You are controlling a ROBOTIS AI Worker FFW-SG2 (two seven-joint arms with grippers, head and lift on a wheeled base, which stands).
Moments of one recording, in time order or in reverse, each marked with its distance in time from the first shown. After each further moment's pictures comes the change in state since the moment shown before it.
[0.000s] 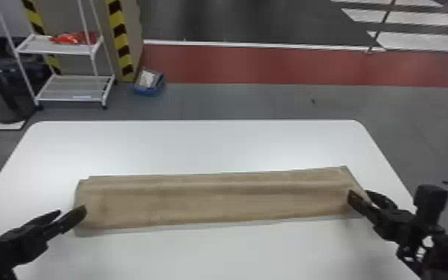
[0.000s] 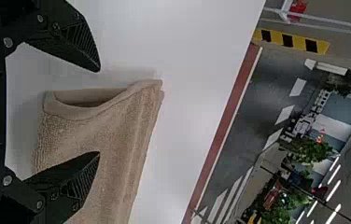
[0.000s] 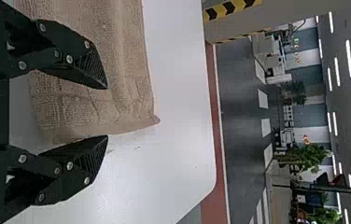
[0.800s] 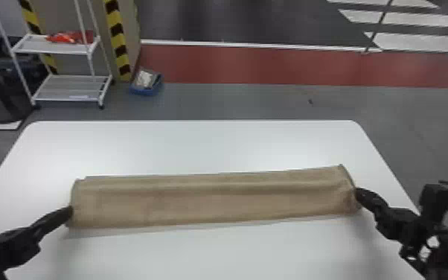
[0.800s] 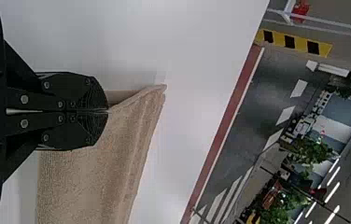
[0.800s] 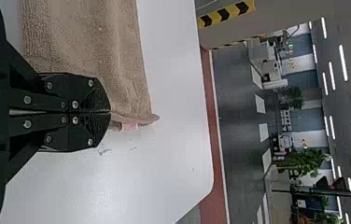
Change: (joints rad) left arm 0.000 0.000 0.026 0.000 0.008 0.020 -0.019; right arm -0.002 -0.006 -0.036 -0.007 -0.022 0.010 0.058
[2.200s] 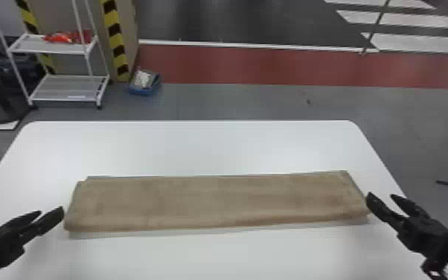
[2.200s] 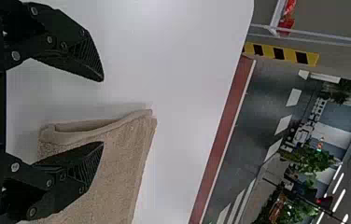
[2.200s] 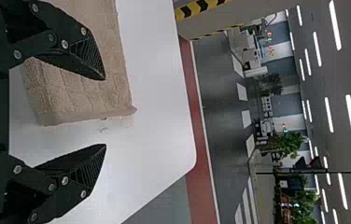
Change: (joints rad) left arm 0.022 -0.002 0.023 -0.059 -0.066 -0.007 0.026; right arm 0.140 0.070 -0.104 -0.262 -0.051 0.063 0.016
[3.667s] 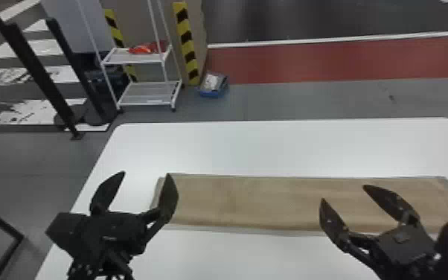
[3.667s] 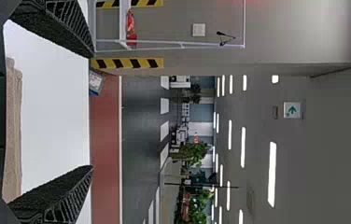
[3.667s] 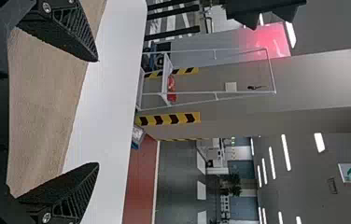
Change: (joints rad) left arm 0.405 -0.126 -0.318 -0.413 -0.143 -0.699 0.413; right arm 0.403 0.093 0.615 -0.591 0.078 -0.089 -0.192
